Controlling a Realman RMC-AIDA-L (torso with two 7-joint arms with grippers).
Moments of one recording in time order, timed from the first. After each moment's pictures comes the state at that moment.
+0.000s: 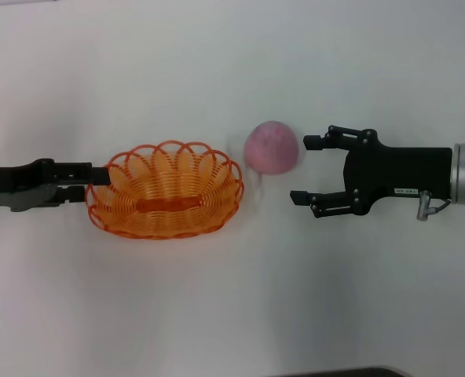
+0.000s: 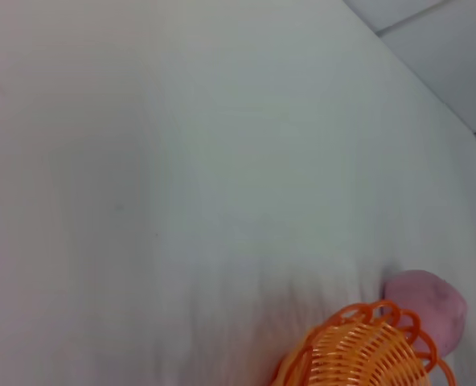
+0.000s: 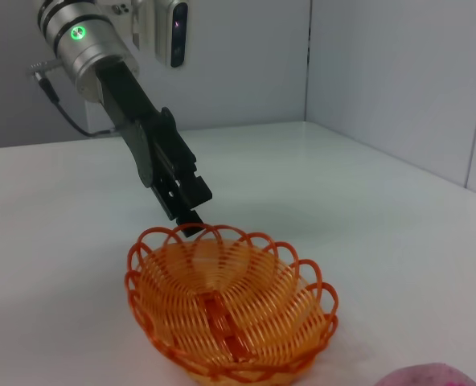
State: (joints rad) left arm -0.55 -2.09 0.49 0.77 2.46 1.60 -2.40; right arm 0.44 2.09 -0.73 -0.53 -2.01 -1.47 0.94
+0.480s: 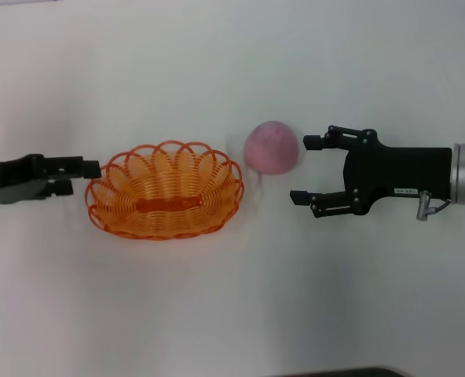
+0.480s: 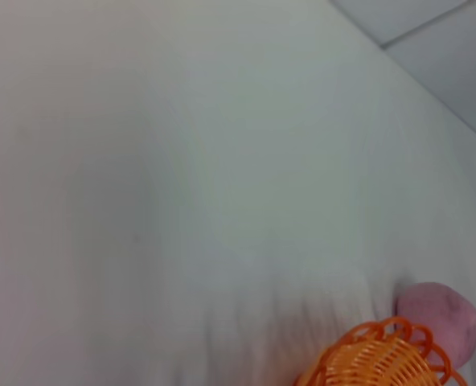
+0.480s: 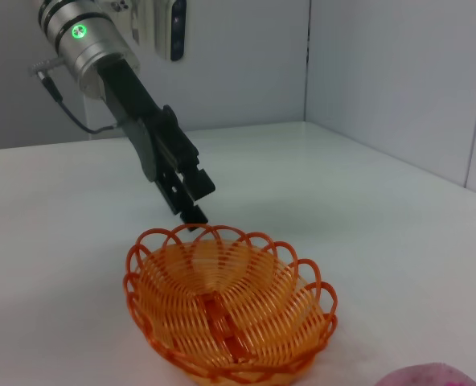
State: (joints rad) left arm -0.54 -2.09 0.49 0.81 2.45 1.59 -2.36; right arm 0.44 2.09 -0.73 -0.53 -2.01 -1.47 0.94
